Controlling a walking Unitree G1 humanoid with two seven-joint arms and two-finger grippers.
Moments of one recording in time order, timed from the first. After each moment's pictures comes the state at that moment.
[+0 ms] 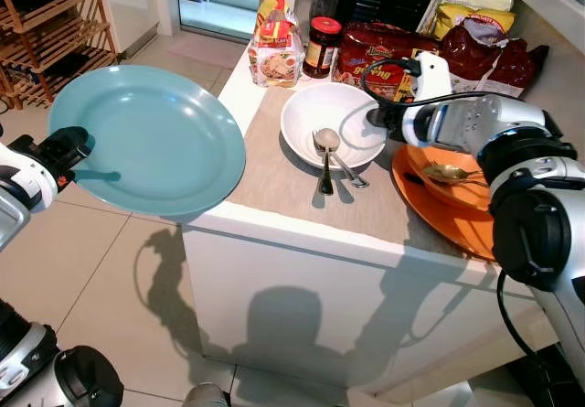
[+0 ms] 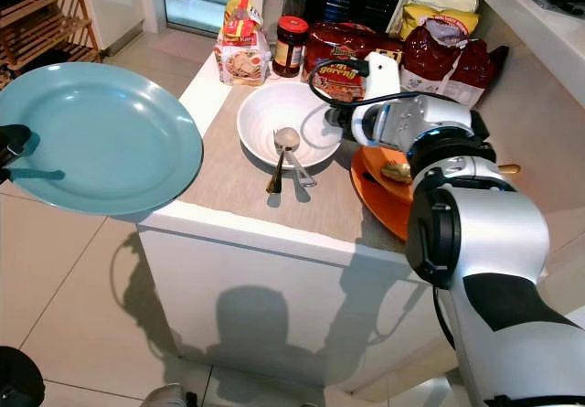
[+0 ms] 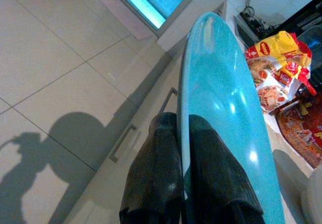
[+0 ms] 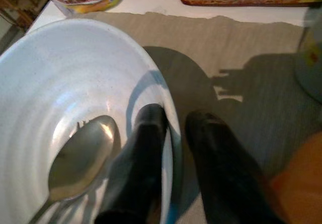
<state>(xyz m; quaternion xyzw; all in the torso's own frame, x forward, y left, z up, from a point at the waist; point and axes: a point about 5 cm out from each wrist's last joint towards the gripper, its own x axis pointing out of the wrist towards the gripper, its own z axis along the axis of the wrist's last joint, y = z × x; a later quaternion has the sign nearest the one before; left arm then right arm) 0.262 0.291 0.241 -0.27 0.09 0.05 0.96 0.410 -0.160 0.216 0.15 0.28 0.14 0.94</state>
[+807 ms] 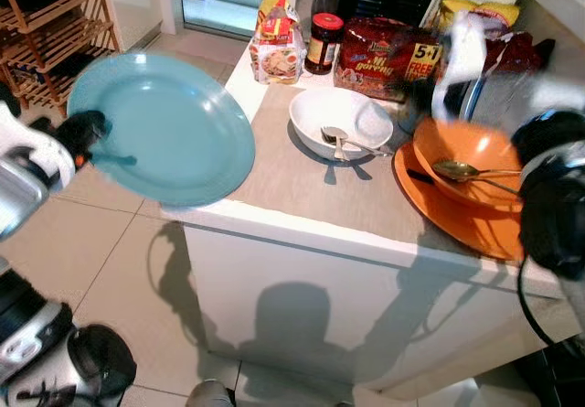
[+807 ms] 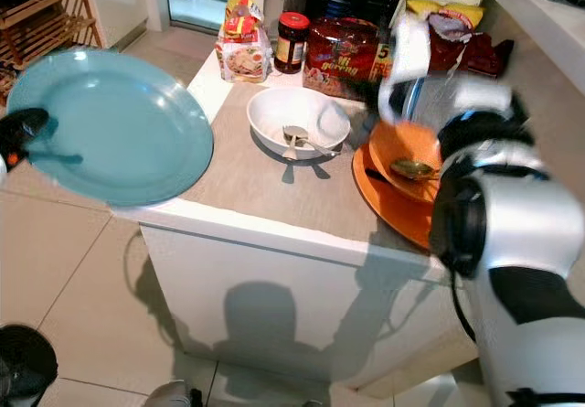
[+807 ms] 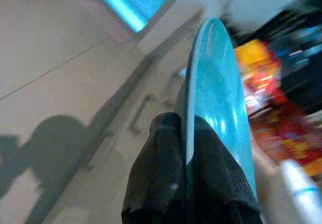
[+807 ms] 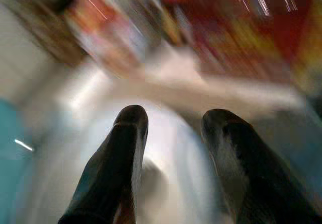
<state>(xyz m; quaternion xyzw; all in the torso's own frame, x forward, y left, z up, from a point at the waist) 0.284 0.275 0.262 -0.30 0.05 0.00 0.95 0.416 -0.179 0.278 0.16 0.15 0.21 0.95</state>
